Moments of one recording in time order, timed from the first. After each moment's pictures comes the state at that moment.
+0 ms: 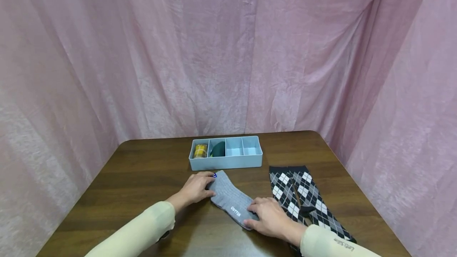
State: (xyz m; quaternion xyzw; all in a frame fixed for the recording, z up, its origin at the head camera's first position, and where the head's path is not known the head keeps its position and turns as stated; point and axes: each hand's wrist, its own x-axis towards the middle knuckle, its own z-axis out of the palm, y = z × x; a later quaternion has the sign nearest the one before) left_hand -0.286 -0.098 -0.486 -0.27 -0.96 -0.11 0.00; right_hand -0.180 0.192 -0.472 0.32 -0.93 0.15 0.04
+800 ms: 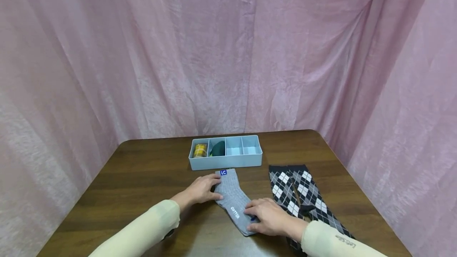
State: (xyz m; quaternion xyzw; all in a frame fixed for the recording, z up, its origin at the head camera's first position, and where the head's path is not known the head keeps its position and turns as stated) left_hand -0.284 -0.081 -0.484 -0.28 -0.95 -0.12 -0.07; right_hand -0.183 0.196 -0.465 0.39 -0.91 0.14 -0.01
